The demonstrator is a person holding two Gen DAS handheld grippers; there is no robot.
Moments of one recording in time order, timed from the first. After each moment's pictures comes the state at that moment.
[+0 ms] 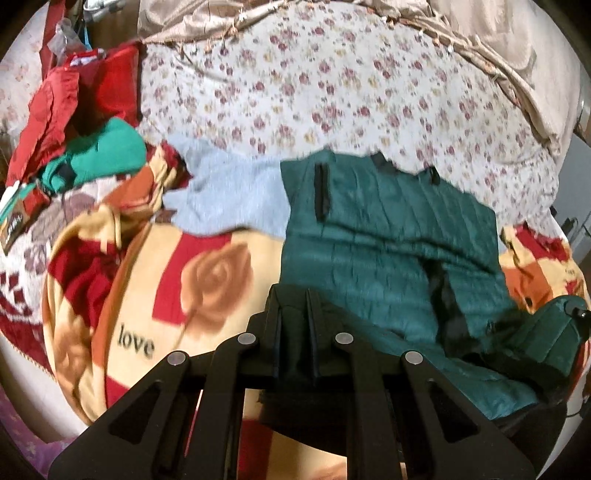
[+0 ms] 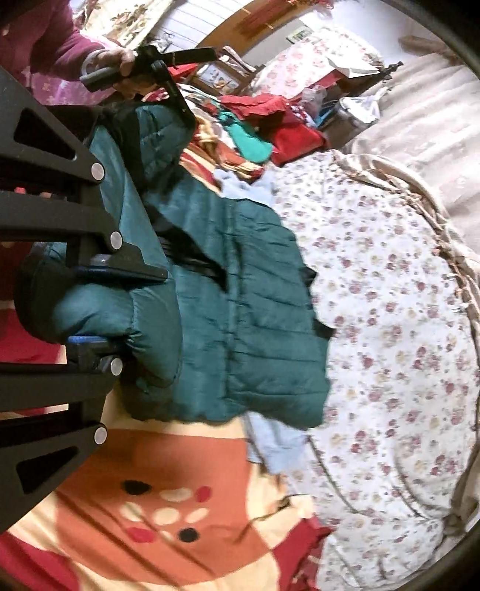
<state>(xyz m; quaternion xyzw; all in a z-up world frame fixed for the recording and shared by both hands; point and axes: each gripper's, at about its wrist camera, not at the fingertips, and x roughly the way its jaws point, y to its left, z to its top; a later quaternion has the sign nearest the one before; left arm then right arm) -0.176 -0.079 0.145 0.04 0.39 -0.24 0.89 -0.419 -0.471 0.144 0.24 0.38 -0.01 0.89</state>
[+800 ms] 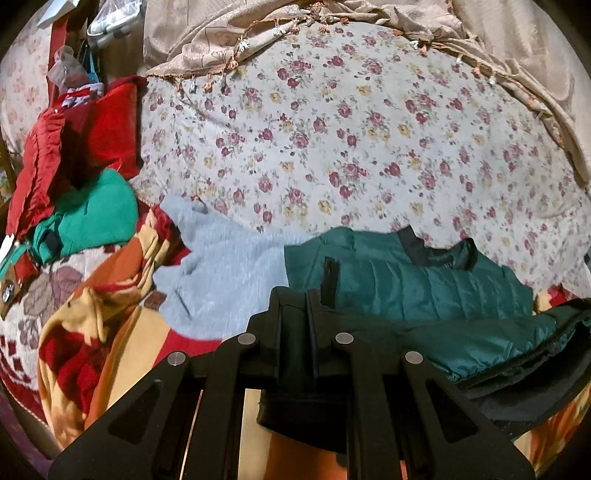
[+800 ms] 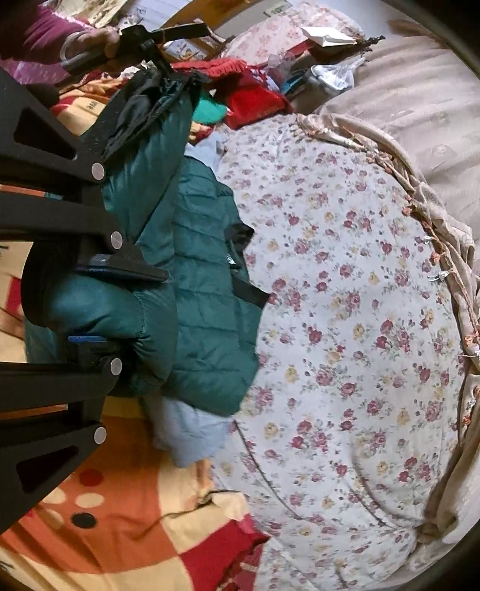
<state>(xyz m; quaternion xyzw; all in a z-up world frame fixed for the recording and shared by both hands) -0.069 -0.162 0.179 0.03 0.35 -0.18 0.92 -0.305 -0.545 0.163 0.22 0.35 -0.07 0.91</state>
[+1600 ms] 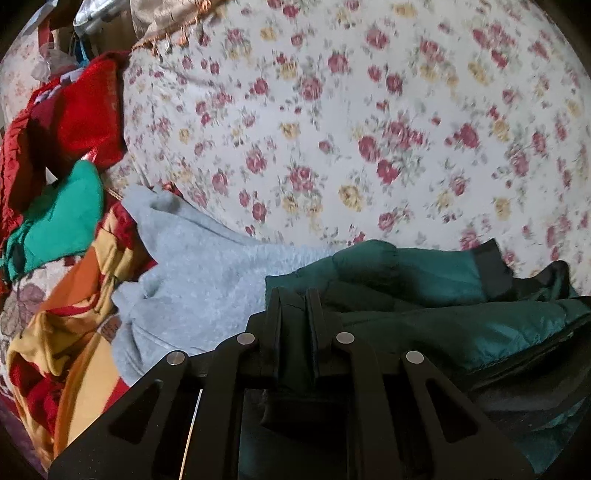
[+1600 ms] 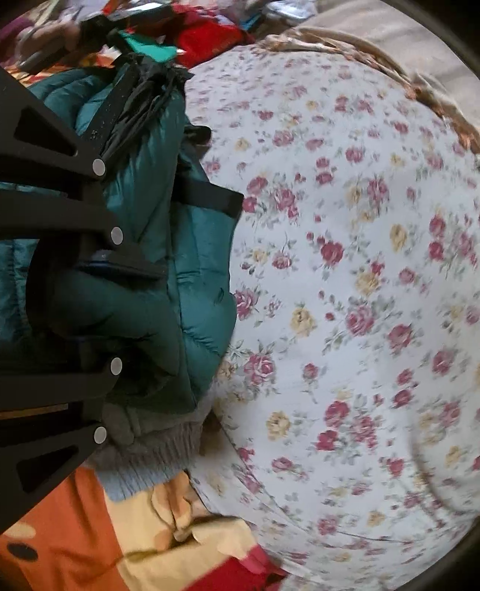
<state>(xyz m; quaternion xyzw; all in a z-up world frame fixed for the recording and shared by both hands) 0.052 -0.261 0.098 0.07 0.40 -0.08 0.91 -0.183 -0.631 0.071 0.28 0.38 -0.15 0.87</state>
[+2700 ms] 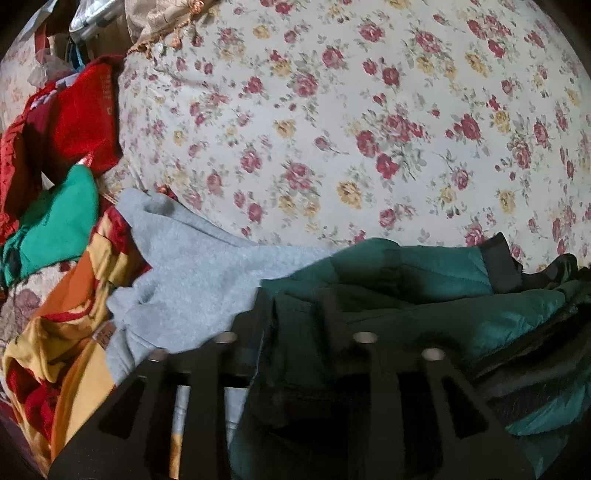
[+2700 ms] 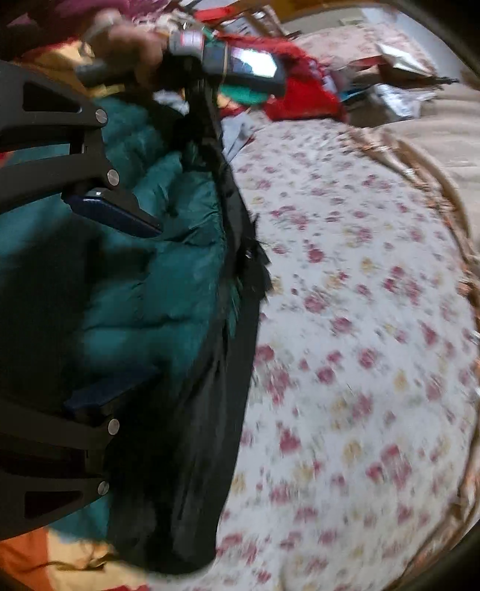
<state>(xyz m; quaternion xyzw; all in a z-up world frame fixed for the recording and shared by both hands) 0.052 -0.261 0.094 0.08 0.39 -0.08 0.92 -0.125 -0.489 0.105 0.09 0.37 -0.03 0.92</state>
